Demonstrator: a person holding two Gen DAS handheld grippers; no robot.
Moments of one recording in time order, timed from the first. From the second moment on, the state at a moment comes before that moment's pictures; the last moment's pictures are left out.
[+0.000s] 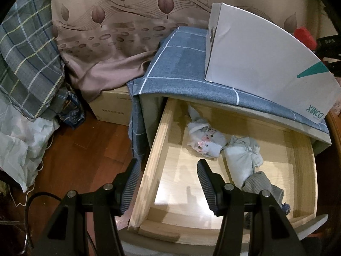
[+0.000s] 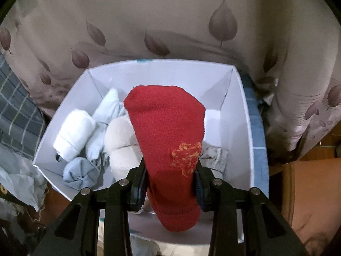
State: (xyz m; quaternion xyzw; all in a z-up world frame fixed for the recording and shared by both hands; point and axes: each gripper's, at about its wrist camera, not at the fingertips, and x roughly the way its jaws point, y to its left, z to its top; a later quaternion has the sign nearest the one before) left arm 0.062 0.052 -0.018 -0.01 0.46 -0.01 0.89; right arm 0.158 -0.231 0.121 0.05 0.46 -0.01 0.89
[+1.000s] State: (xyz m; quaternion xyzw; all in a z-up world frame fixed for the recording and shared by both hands) left arm 0.060 0.055 -0.019 -0.02 0.46 -0.01 0.89; right arm 0.043 -0.221 0.116 -0.01 0.50 0.06 0.87
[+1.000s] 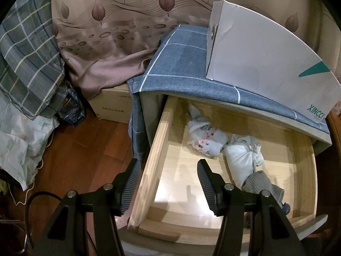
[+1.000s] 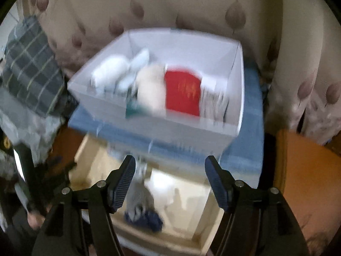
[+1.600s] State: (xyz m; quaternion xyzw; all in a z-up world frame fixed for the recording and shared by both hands) left arm 0.060 0.056 -0.022 -0.02 0.47 -0.01 0.88; right arm 0.055 -0.126 -0.055 -0.08 0.63 0.13 0.76
